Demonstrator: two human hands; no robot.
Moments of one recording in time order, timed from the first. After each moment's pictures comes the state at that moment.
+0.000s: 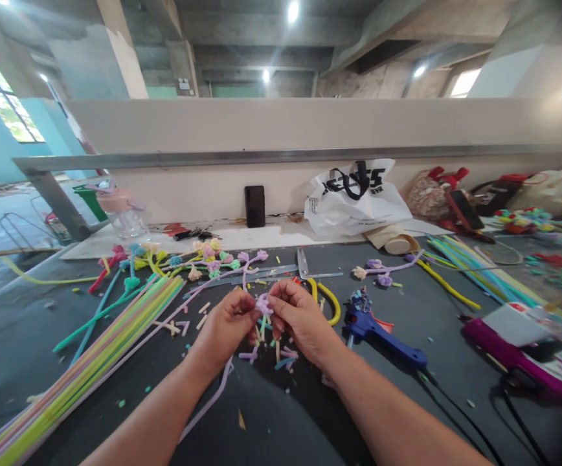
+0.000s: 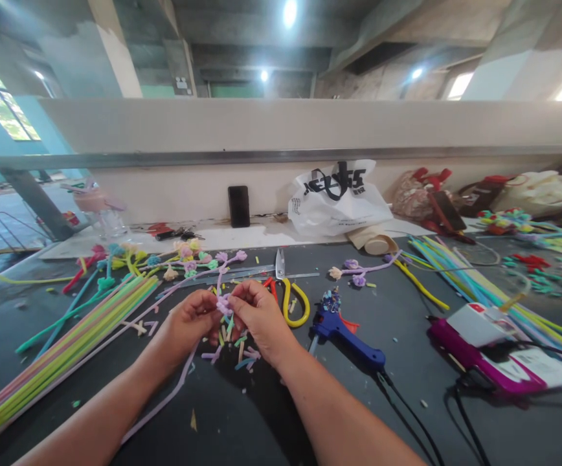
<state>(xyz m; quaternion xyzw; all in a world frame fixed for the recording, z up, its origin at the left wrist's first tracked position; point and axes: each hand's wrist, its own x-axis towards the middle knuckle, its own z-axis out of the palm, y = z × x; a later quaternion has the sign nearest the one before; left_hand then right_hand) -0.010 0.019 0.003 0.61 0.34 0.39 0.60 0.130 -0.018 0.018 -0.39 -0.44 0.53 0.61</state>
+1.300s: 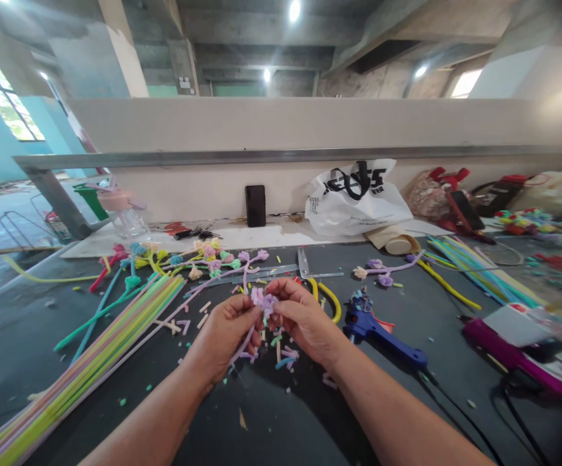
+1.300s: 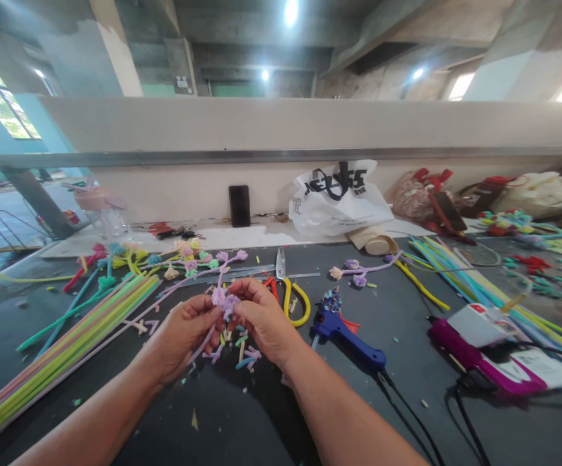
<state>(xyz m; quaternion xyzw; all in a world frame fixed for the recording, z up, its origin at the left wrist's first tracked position) -0.008 0.007 0.014 0.52 0.32 0.37 0.70 0.135 -0.021 0.025 -0.33 -0.40 0.60 0.61</state>
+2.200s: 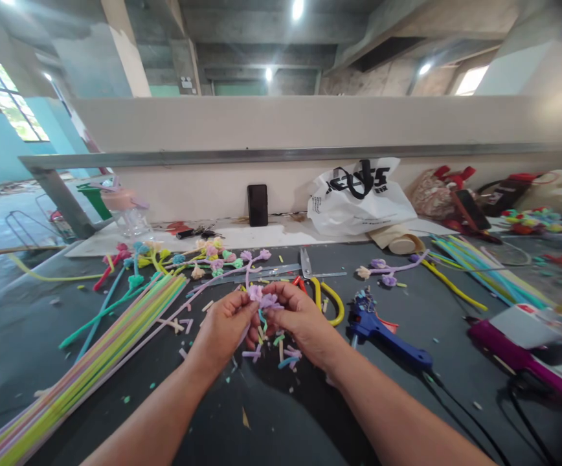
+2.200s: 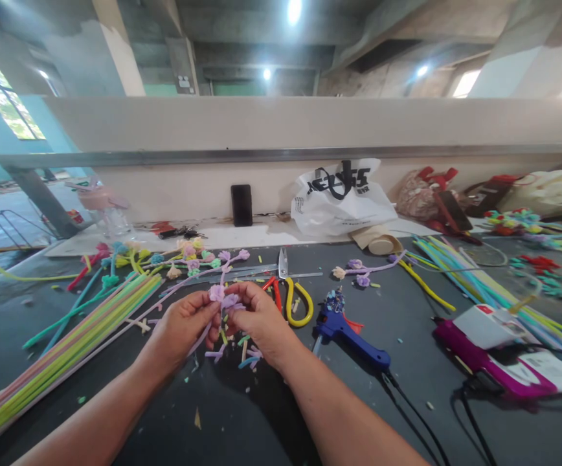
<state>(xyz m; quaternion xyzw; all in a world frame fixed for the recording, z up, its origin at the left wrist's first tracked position) -0.007 0.010 0.024 0.57 0.40 0.39 0.61 0.127 -0.021 0.020 -0.39 -0.44 0.56 0.58</state>
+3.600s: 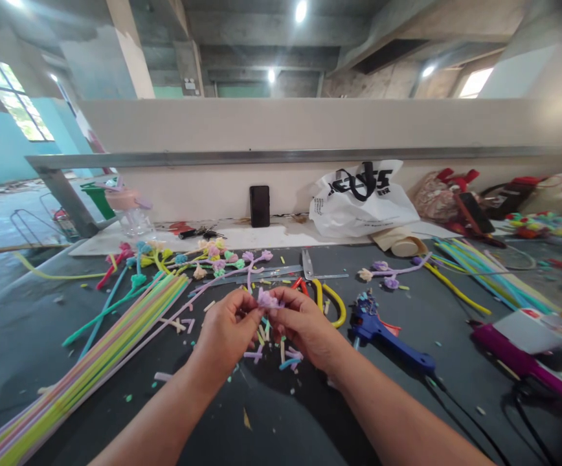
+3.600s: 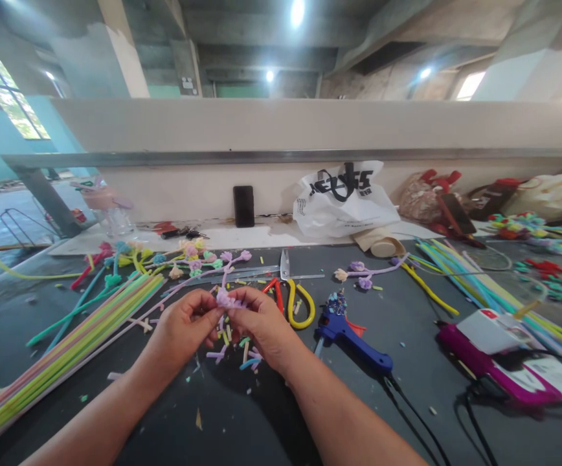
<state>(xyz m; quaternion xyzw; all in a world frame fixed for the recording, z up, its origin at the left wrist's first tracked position) -0.014 0.007 0.023 0.66 0.44 0.40 0.47 0.126 -0.025 0.025 -0.37 -0.39 0.62 0.58</state>
